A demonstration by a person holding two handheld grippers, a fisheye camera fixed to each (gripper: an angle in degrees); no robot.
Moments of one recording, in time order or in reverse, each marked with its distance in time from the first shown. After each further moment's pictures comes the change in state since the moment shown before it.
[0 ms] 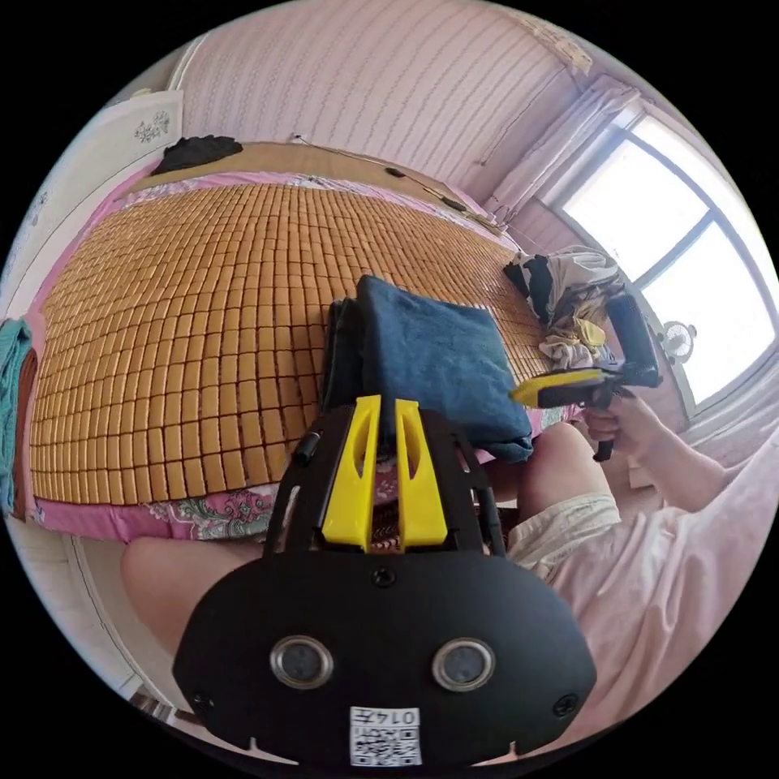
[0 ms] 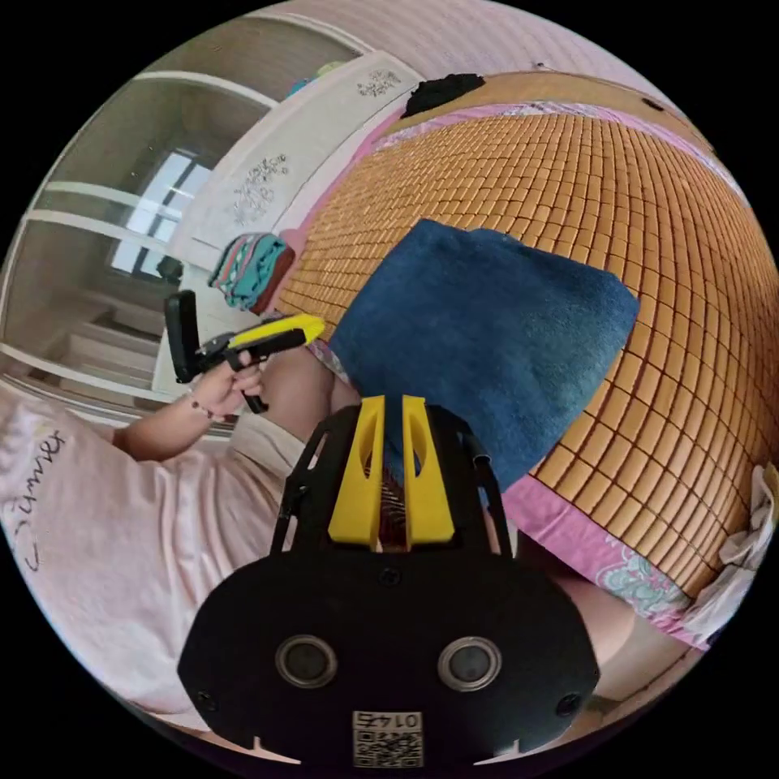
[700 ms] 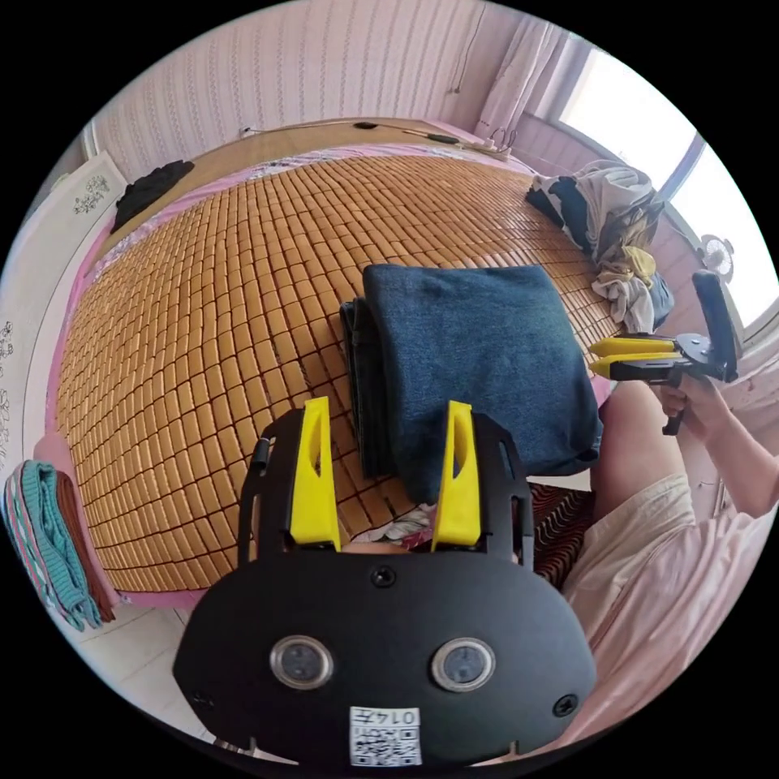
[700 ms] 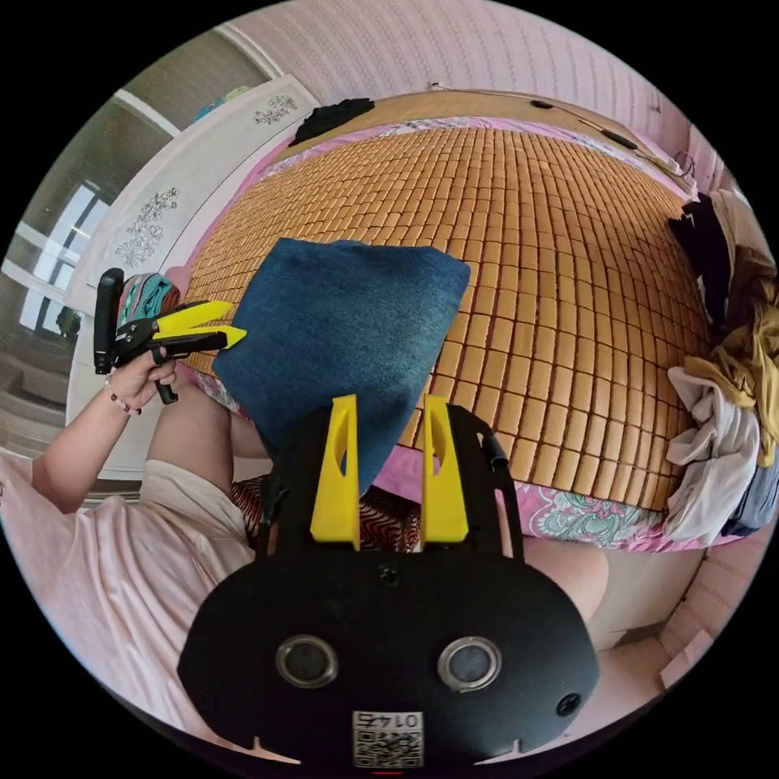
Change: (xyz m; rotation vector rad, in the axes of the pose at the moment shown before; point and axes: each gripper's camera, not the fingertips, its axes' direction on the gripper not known) left arm -0.065 -0.048 0.022 -0.228 -0.161 0.154; right arm 0.040 -0.035 0.088 0.146 0.173 0.326
